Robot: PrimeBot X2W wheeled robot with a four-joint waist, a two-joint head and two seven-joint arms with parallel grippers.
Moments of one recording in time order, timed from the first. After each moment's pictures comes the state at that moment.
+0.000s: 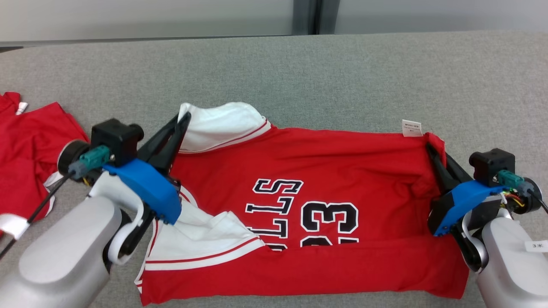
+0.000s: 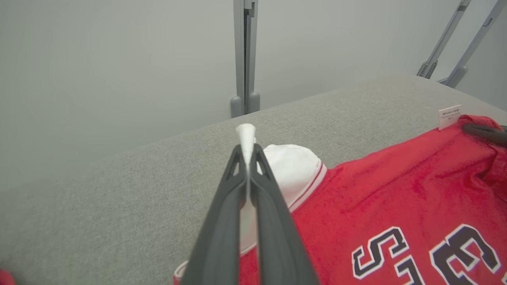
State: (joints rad) left arm -0.73 0.58 -0.92 0.30 -0.86 0.01 -0.11; right arm -0.47 -0.25 0.16 0.55 0.24 0.13 -0.09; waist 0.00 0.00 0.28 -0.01
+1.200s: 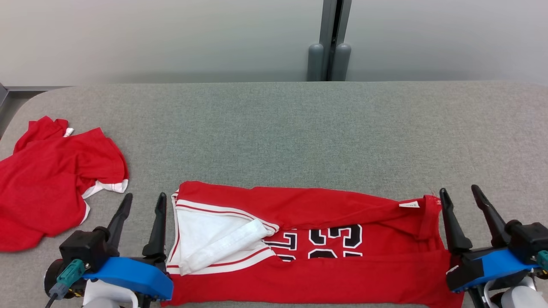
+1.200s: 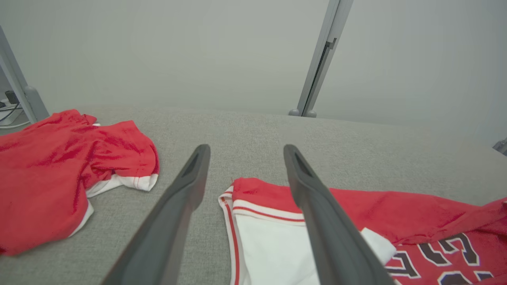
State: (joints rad) left arm -0.20 0.58 -0.70 0.07 -0.88 0.30 -0.26; right arm -0.12 -0.21 0.02 0.30 0.23 0.13 -0.26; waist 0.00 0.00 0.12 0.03
